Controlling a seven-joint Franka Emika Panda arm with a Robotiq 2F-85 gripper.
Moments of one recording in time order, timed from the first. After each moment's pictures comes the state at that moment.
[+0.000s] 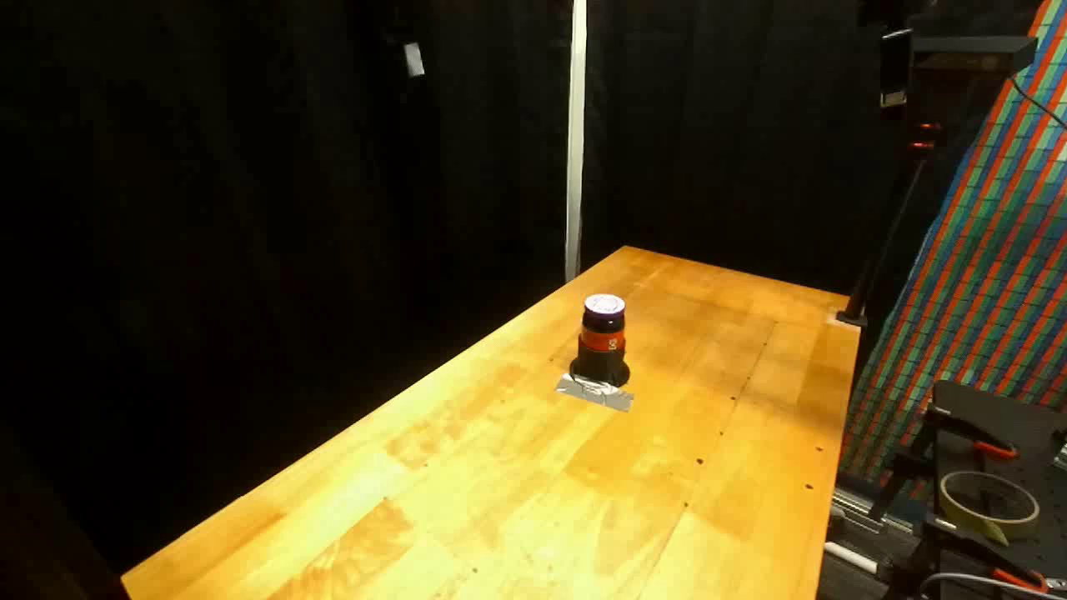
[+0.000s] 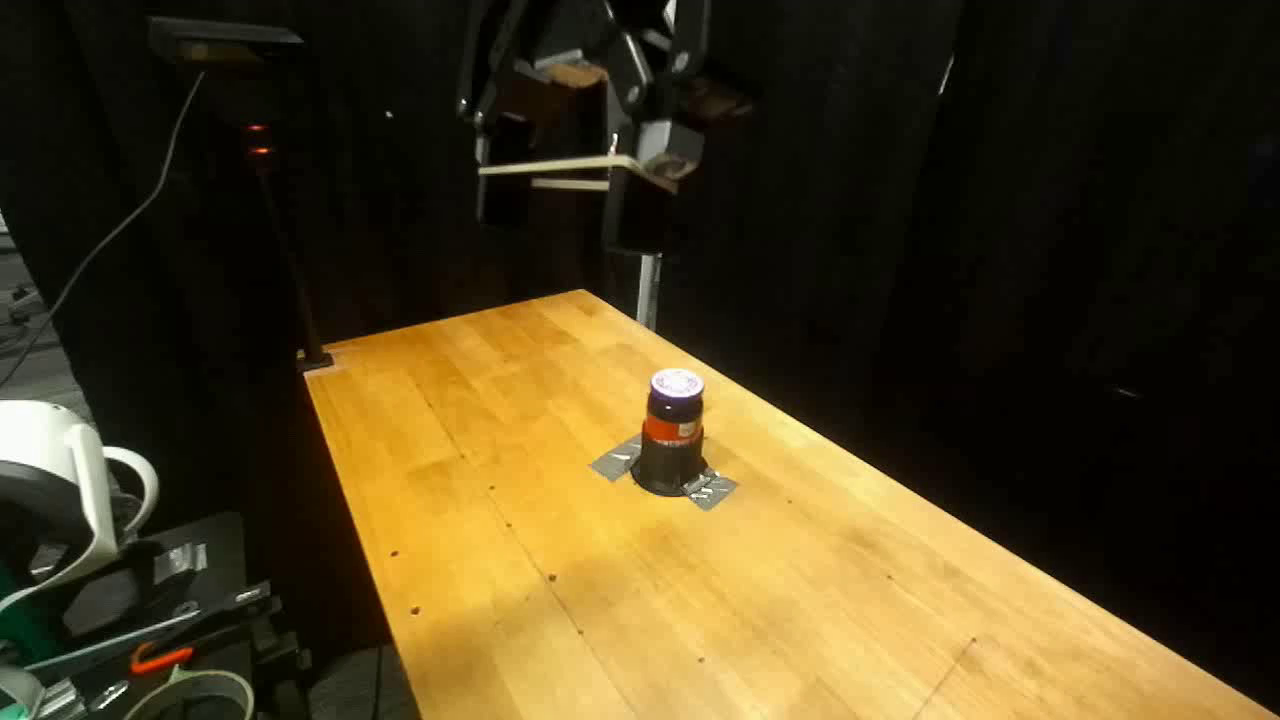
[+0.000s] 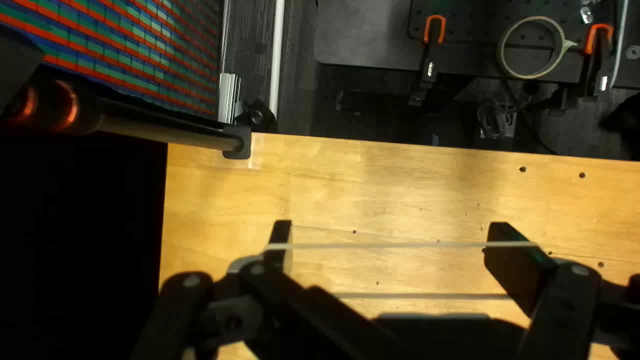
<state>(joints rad) -0.08 -0.27 -0.10 -2.02 -0.27 1.54 -0.28</state>
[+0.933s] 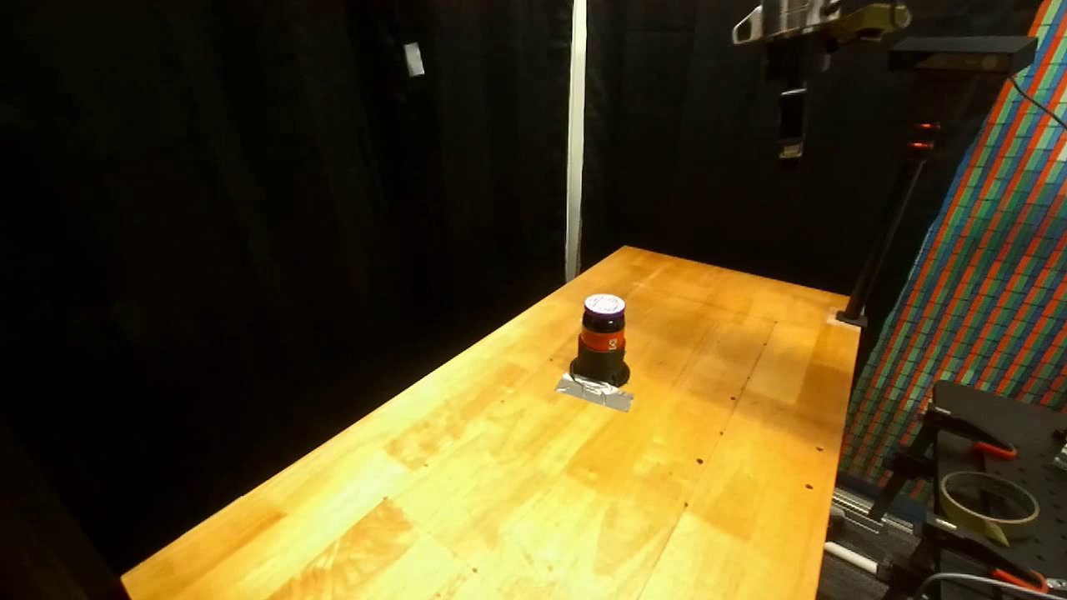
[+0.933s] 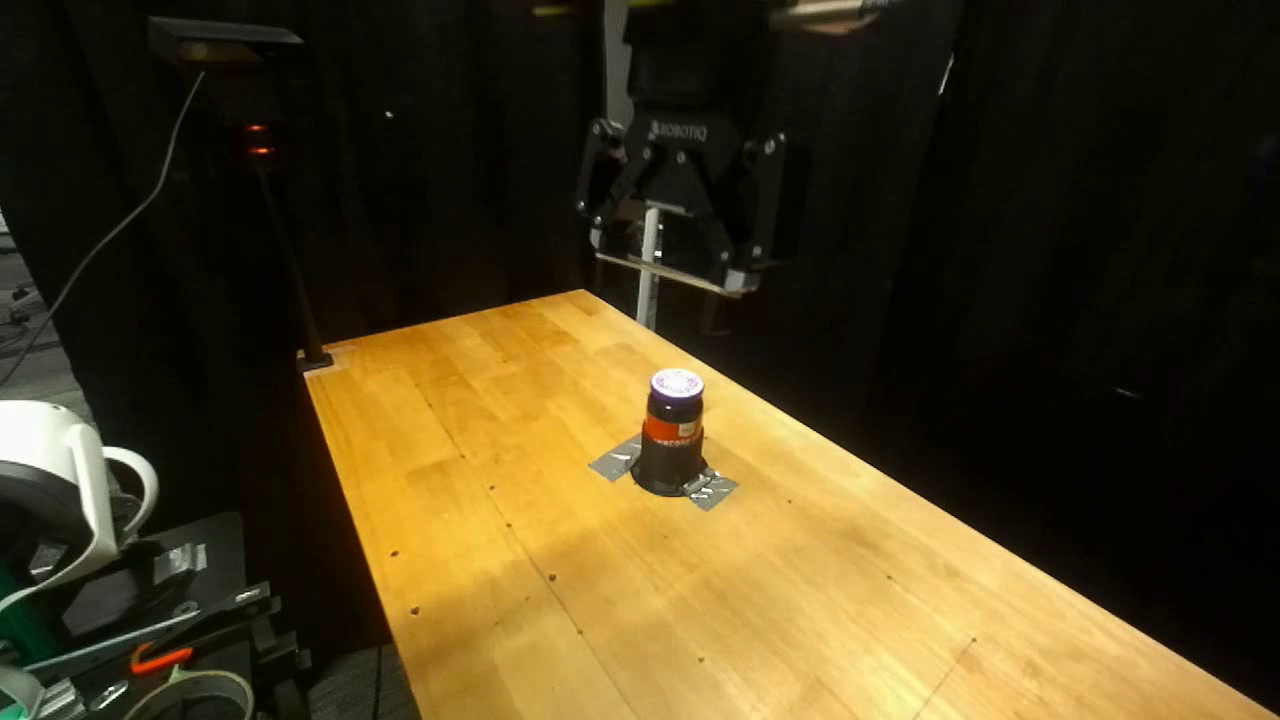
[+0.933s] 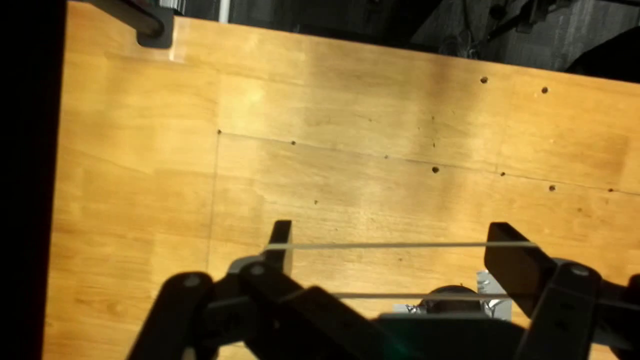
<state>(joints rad) -0.03 -0.04 -0.08 -1.95 -0.11 1.74 -0.29</state>
